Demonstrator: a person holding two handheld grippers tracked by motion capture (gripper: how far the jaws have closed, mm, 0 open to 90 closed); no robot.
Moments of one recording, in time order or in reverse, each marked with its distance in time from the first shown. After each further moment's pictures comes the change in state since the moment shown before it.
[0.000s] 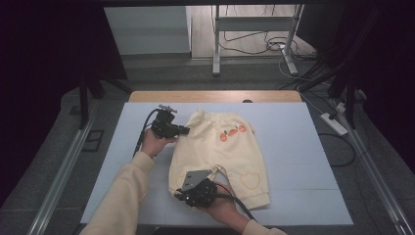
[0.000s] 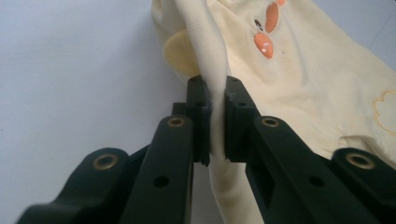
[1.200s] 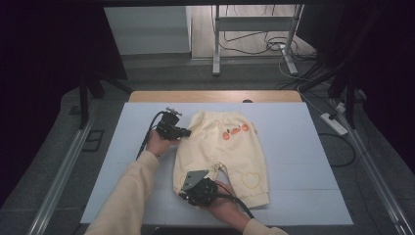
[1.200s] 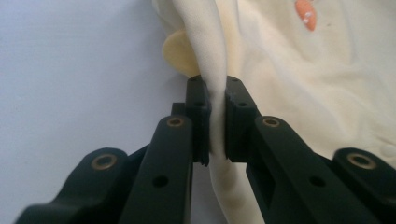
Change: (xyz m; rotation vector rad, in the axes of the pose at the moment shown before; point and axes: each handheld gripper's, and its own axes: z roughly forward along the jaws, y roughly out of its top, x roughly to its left) left arm 0.011 -0.003 0.029 0.060 0.047 -0.004; right arm -0.006 -0.008 0.007 0.099 -0.048 -0.001
